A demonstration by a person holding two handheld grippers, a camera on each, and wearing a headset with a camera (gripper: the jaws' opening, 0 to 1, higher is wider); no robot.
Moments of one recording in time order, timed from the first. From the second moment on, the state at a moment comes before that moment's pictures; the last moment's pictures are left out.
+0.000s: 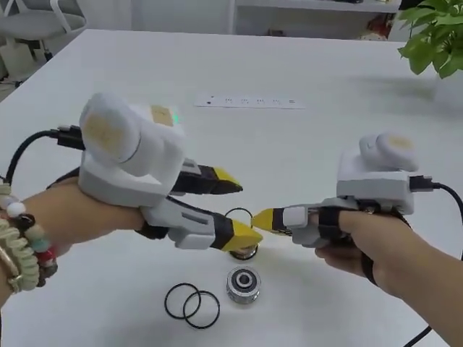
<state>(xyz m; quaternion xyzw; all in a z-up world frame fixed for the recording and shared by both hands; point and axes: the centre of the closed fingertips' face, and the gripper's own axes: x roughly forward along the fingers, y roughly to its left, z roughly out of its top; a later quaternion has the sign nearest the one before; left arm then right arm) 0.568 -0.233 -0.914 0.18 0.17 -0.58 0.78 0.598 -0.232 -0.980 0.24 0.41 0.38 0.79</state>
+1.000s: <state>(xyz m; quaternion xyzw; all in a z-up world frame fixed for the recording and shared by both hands) 0.507 -0.136 -0.841 0.22 0.13 -0.52 0.82 0.581 -0.202 -0.955 0.20 0.39 0.45 0.78</state>
